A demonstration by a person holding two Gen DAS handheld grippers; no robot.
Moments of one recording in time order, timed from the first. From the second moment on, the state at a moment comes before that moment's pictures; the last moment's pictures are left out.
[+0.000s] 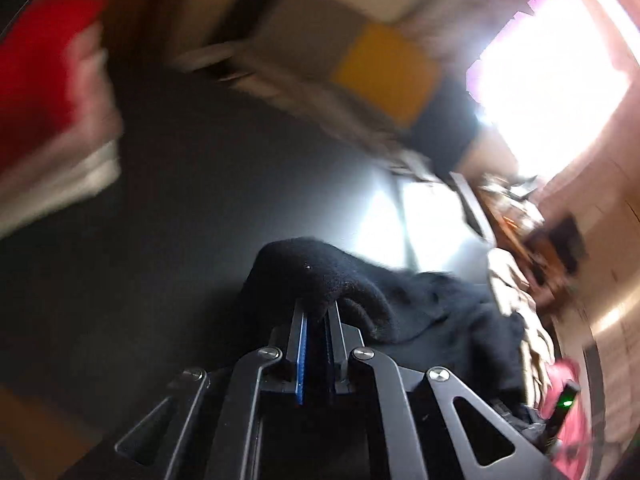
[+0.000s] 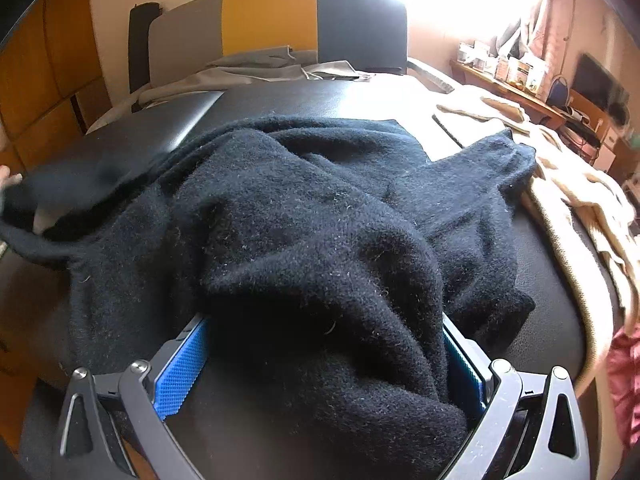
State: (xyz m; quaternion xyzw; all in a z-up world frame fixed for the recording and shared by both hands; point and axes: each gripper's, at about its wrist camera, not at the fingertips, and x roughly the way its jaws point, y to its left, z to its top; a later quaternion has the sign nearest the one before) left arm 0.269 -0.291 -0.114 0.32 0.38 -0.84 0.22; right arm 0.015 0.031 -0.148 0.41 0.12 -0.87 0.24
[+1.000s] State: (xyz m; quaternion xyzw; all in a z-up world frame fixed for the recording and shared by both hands) left arm 0.038 -0.202 -0.076 0.41 0.15 -0.90 0.00; right arm -0.146 -0.019 -0.106 0.45 0.12 -0.83 0.30
